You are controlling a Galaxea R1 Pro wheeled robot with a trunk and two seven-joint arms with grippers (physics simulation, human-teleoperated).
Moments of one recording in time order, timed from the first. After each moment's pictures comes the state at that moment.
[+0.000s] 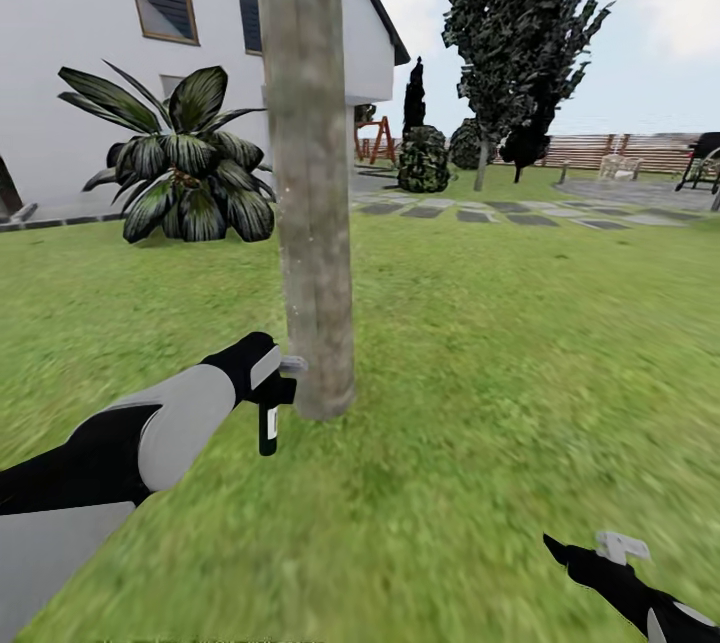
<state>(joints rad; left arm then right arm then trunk) -1.31 -0.11 0.17 -0.02 -0.15 0.82 0.14 -0.45 -0.19 -0.87 -0.49 0.41 0.02 0.60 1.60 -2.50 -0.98</state>
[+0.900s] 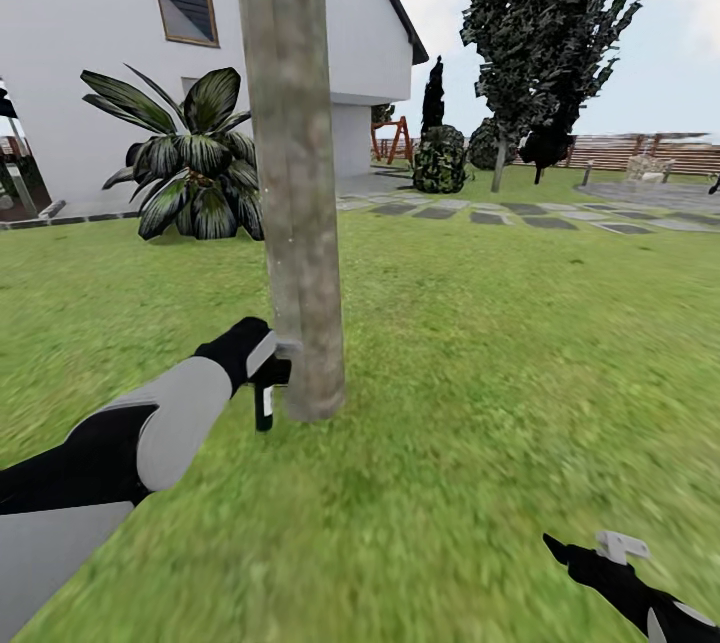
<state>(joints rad) -1.31 -0.11 0.16 -0.13 -0.15 0.83 0.14 -0.45 -0.19 -0.87 -0.49 0.41 0.02 0.60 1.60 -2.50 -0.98</state>
